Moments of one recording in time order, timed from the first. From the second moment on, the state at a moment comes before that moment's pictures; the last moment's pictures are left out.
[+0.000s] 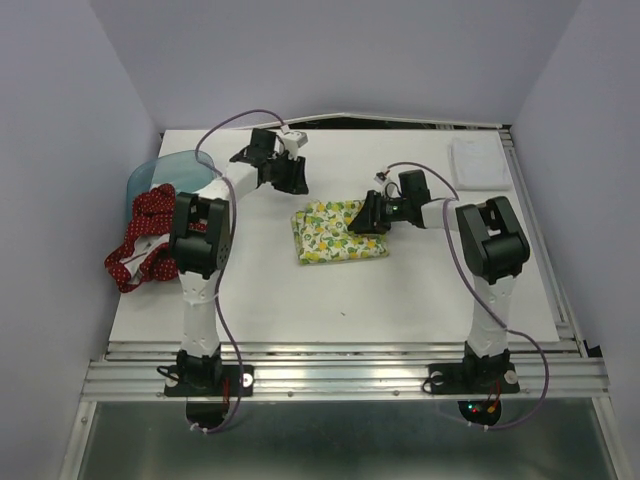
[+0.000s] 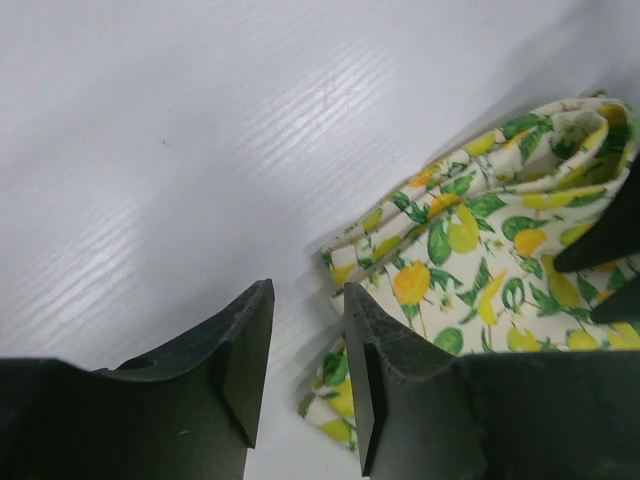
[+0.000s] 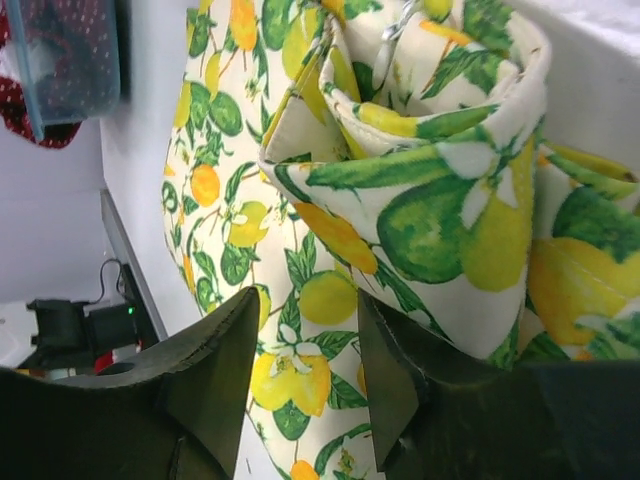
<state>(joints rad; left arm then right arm) -0.27 2.22 1.75 -0.38 0.48 0.05 0.27 2.09 1.21 0.09 -0.82 0.48</state>
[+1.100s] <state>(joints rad) -0.61 2.13 1.91 -0.41 0.13 0.01 0.13 1.82 1.04 -0.08 -0.47 0.65</state>
